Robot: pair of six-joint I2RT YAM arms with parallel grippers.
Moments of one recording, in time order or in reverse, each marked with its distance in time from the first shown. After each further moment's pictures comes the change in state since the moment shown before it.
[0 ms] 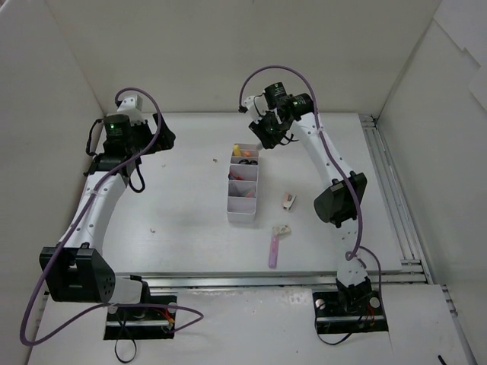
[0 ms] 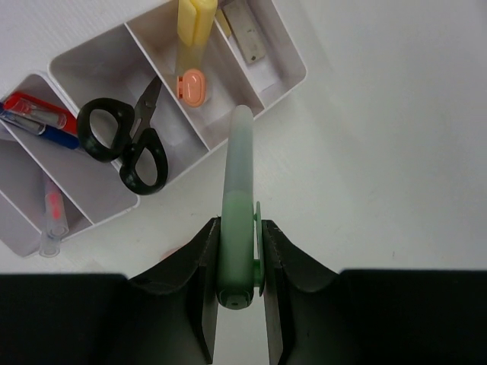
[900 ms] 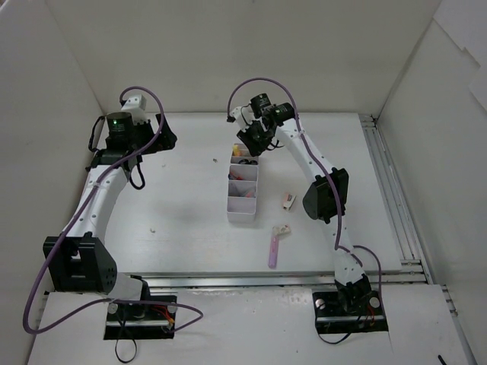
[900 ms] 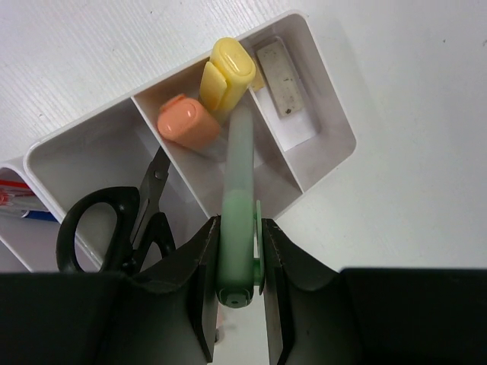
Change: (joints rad) left arm 0.012 0.072 0.042 -0.039 0.030 0.027; right arm 0.037 0.163 0.044 0.096 -0.053 0.010
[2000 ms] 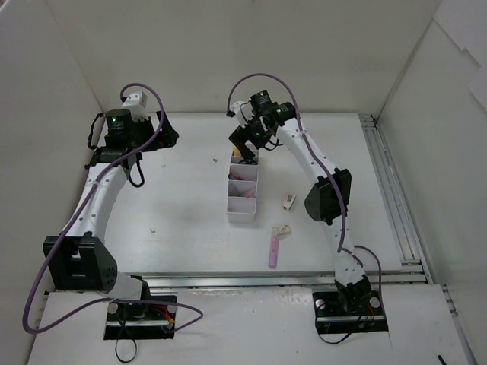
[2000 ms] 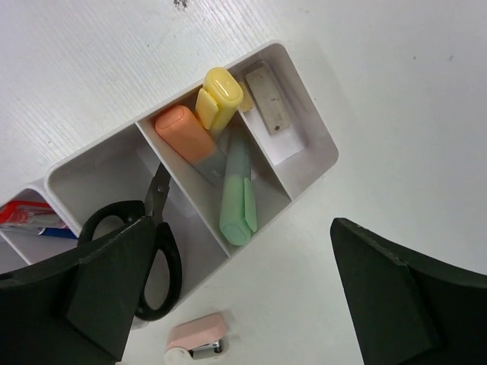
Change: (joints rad) left arm 0.000 0.010 0.034 -0.008 0.043 0.000; right arm 0.011 -0.019 -0.013 0.059 0.009 0.049
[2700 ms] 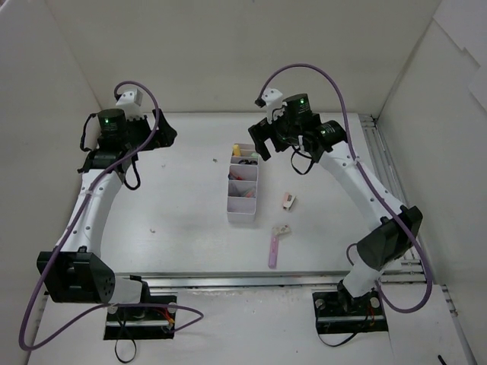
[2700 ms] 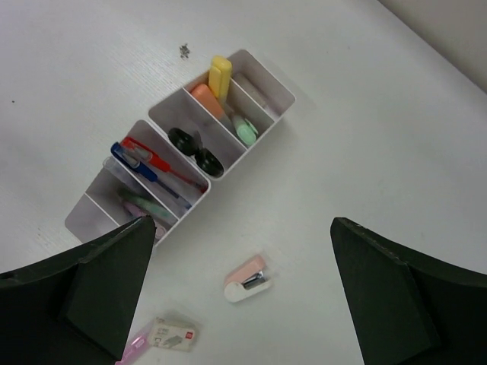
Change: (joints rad) left arm 0.000 -0.077 0.008 -0.029 0.018 0.000; right arm 0.008 -0.705 -0.709 0.365 0.071 0.221
